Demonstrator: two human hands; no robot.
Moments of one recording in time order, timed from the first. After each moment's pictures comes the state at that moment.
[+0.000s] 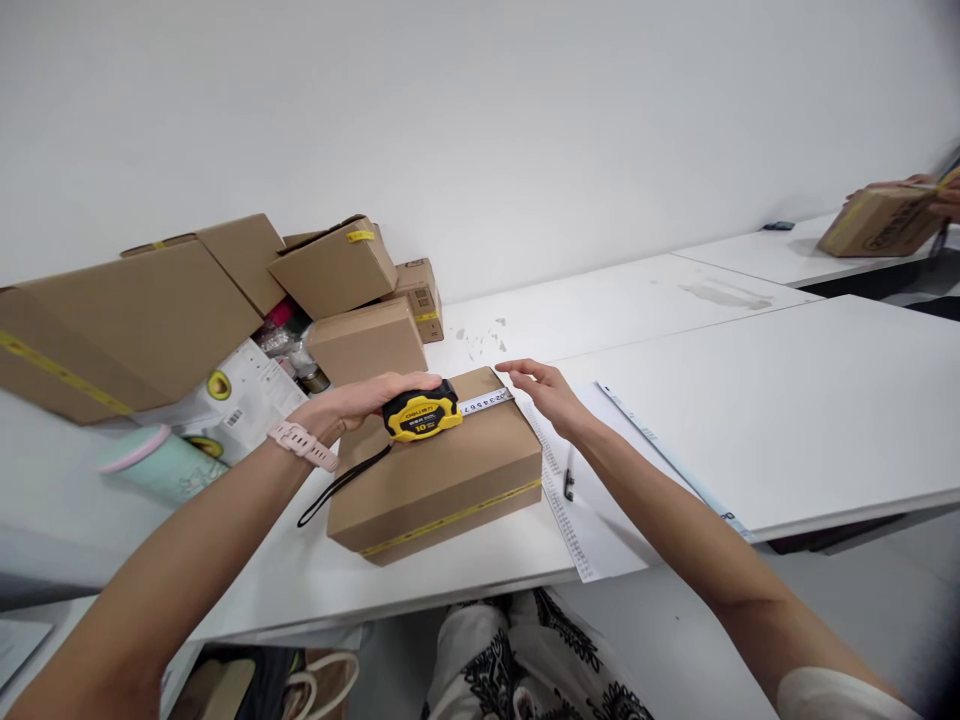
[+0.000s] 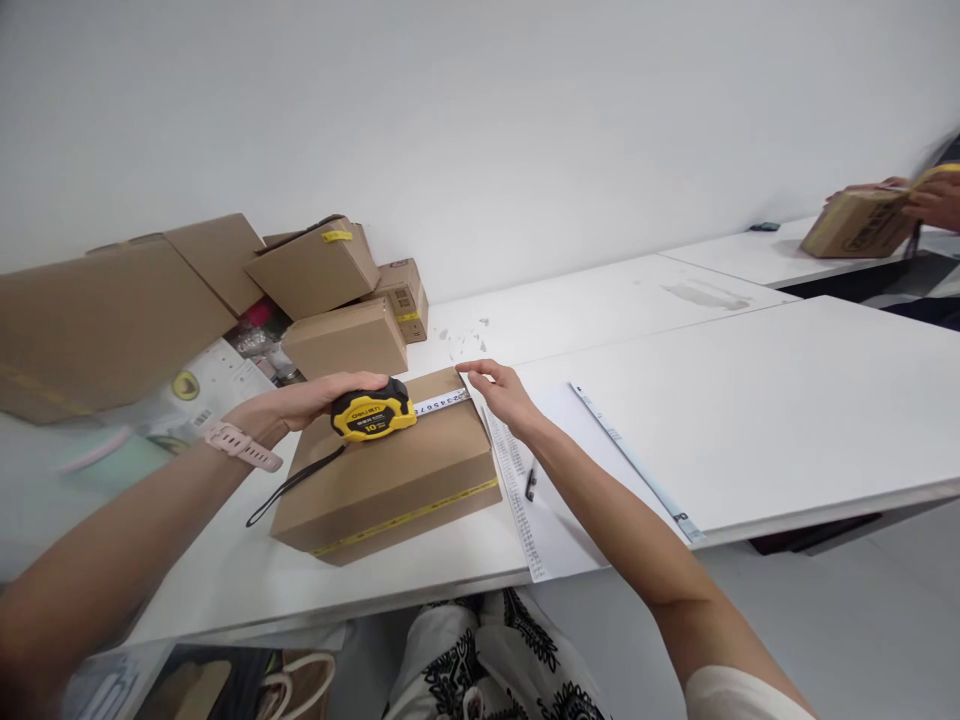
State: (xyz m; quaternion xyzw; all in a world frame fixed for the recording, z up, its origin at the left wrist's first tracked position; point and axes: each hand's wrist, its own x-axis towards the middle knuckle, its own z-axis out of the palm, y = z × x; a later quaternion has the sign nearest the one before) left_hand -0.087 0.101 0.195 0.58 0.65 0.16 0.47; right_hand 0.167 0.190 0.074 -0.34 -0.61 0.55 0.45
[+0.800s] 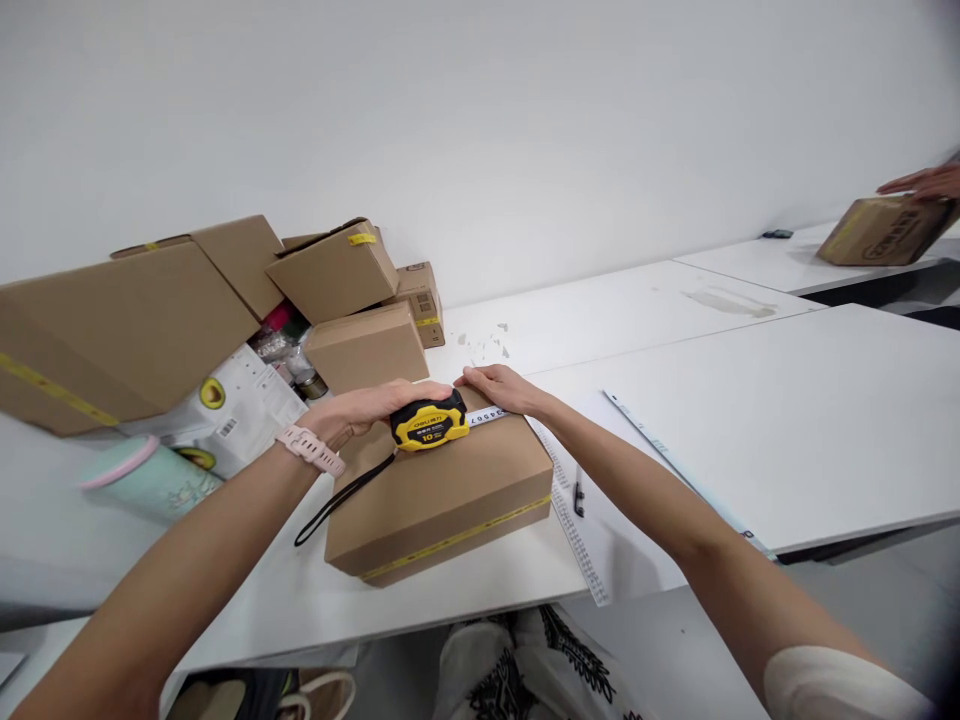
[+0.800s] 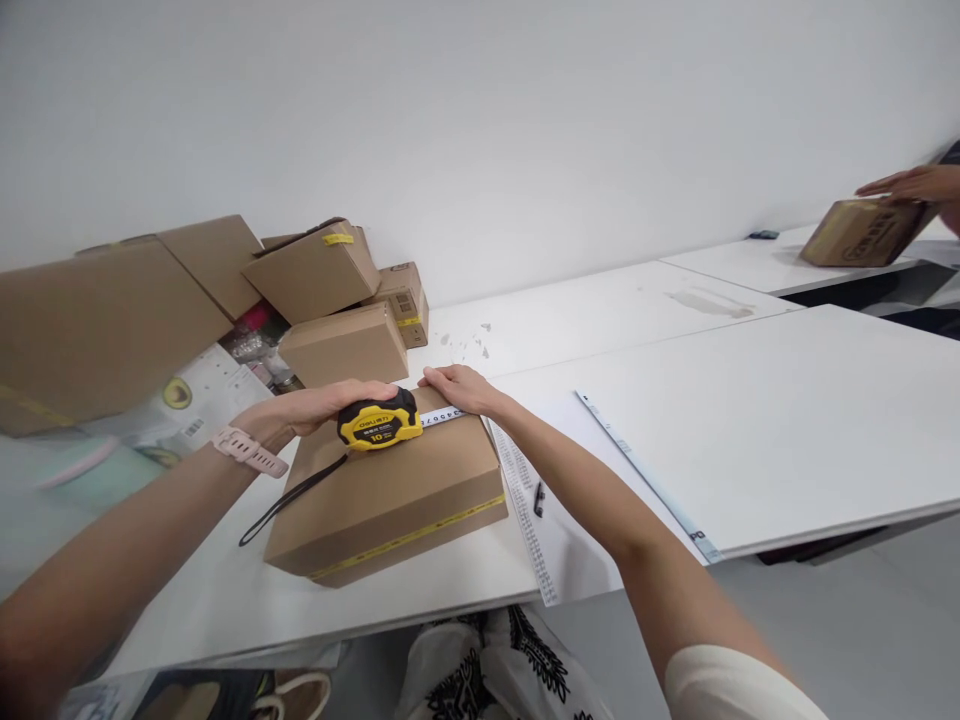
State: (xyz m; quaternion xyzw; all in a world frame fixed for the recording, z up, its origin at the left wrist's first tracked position) left_hand -0.087 0.113 0.197 0.60 0.62 0.15 0.47; right_hand 0.109 0.236 0.087 -0.28 -0.79 0.47 0.27
